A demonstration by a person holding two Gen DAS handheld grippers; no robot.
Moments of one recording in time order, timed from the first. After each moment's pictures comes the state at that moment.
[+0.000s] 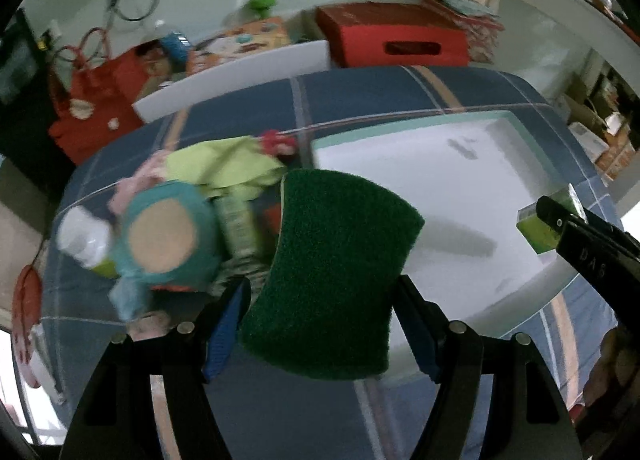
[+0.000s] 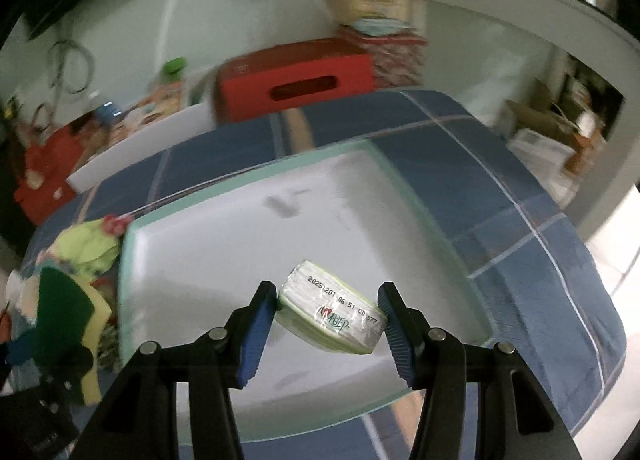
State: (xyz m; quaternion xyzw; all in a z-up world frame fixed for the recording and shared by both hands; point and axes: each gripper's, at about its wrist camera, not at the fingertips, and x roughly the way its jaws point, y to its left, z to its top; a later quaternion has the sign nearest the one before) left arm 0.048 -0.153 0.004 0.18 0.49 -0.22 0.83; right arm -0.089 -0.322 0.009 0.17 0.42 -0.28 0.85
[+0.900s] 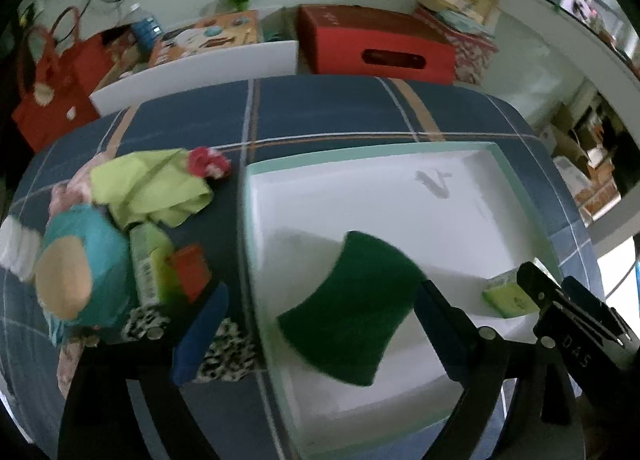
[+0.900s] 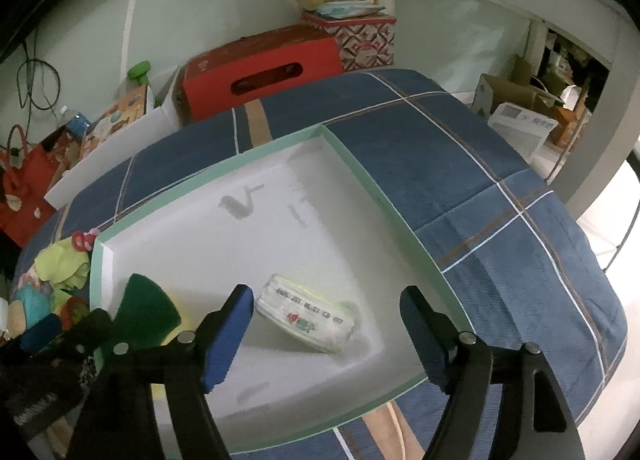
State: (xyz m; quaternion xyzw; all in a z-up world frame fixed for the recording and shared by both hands) left arm 0.076 -0.190 -0.011 0.10 0.50 -0.24 0.82; right arm -0.089 -0.348 -0.003 0.20 0.43 -0.30 0.83
